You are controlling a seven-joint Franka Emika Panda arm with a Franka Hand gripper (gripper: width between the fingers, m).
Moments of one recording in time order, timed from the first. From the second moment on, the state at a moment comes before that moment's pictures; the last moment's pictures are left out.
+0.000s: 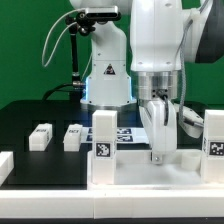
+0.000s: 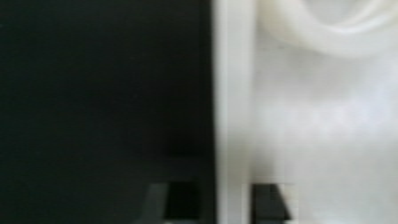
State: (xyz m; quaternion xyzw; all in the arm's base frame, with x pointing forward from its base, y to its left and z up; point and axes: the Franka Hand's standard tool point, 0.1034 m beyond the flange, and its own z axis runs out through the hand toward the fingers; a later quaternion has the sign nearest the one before) arm 0.507 0.054 0.008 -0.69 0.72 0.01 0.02
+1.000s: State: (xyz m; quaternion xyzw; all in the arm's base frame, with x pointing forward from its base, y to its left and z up) arm 0.509 0.053 0.009 -0.70 0.71 0.00 0.02
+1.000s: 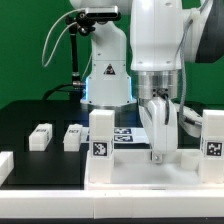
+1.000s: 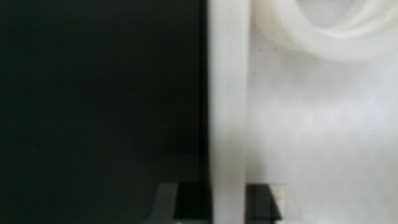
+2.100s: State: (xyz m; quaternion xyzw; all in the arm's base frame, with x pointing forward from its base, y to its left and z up) arm 0.474 -0.014 0.008 -0.92 0.38 0.01 0.01
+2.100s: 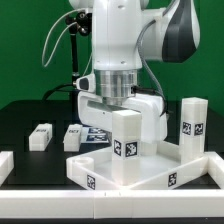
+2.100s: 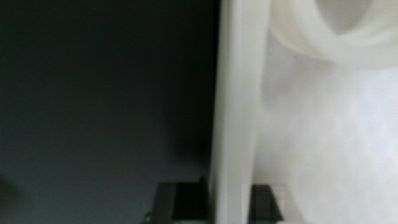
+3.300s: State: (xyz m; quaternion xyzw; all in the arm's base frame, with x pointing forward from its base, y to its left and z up) arm 0.552 -0.044 0.024 -0.97 -0.24 -0.03 -0.03
